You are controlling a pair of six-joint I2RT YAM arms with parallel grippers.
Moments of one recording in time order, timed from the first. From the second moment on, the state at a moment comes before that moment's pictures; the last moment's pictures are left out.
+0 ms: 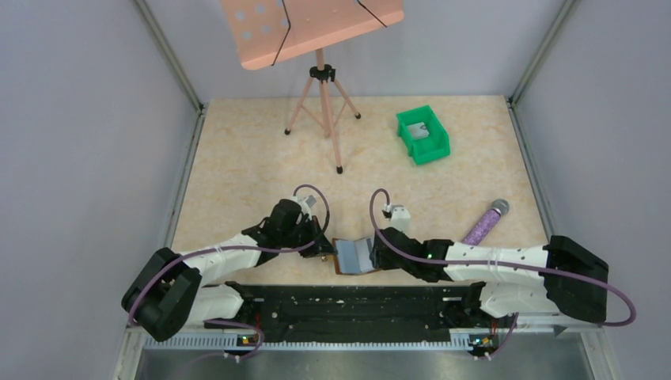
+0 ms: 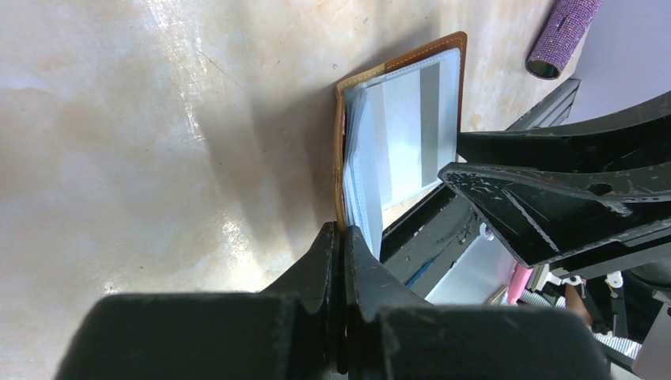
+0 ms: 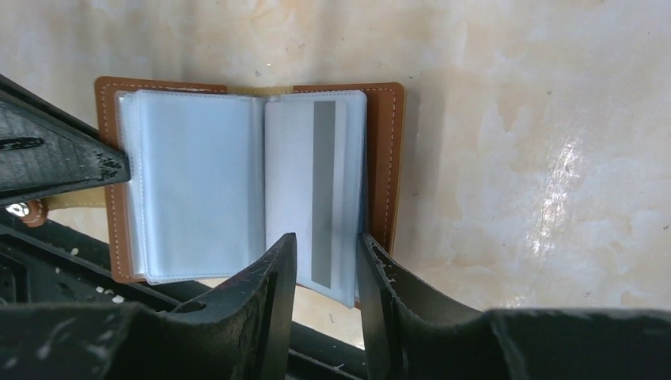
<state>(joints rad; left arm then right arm) -0.62 1.21 0.40 0.05 0.46 -0.89 1.16 1.21 0.54 -0.21 0.39 0.93</state>
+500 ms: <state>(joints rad) -0.63 1.21 0.44 -0.08 0.39 -0.89 1.16 1.15 0.55 -0.26 0.39 0.92</state>
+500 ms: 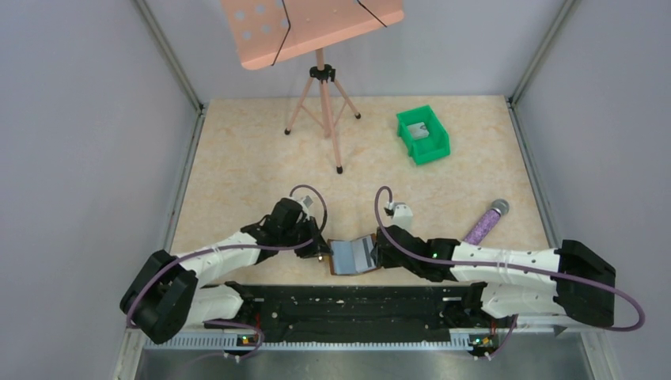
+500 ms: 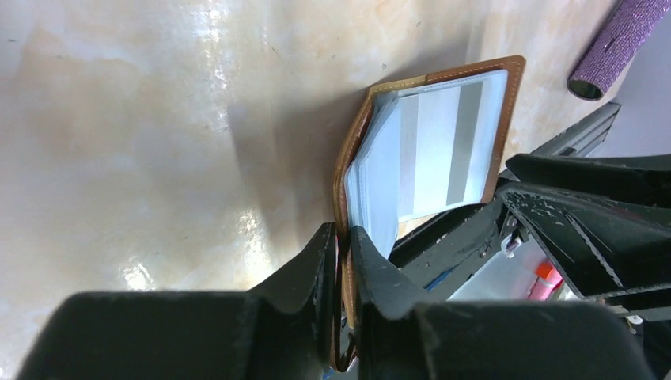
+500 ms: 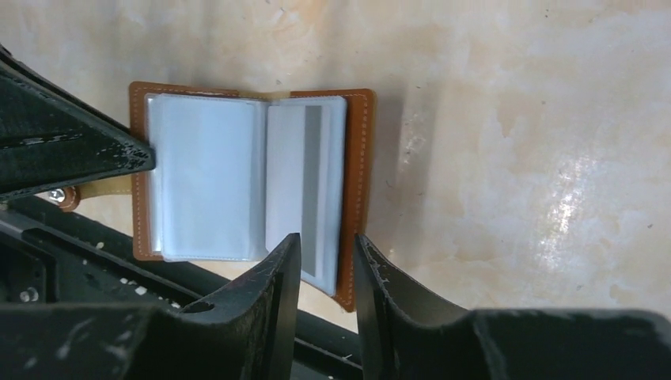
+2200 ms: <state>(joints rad) -0.81 1.44 0.55 0.05 0.29 -0.99 1.06 1.16 0.28 0.17 0.21 1.00</state>
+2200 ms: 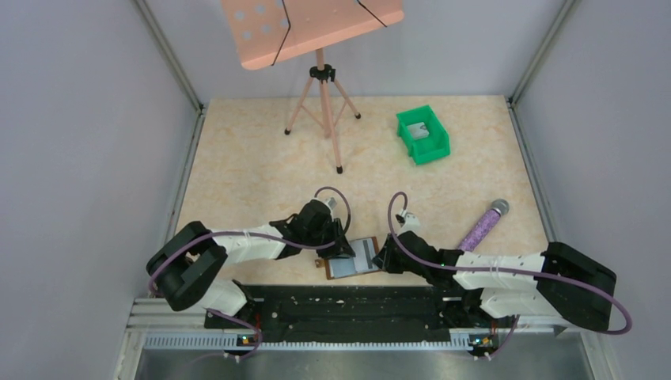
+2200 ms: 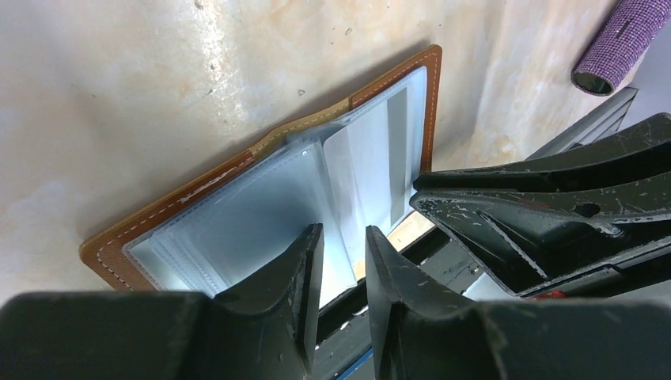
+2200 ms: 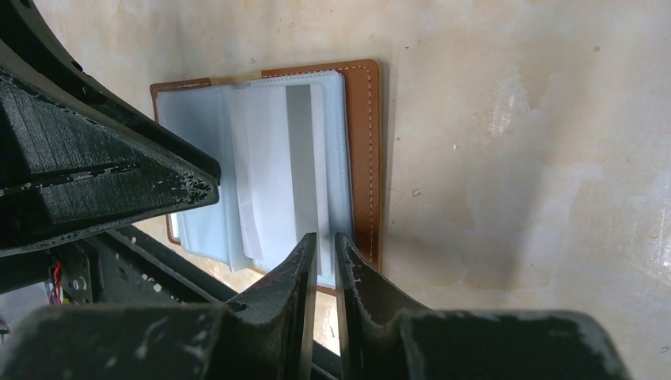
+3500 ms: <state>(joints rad) -0.83 1.32 0.57 -0.09 0.20 -1.02 1.06 1.23 0.46 0.11 0.15 0.96</state>
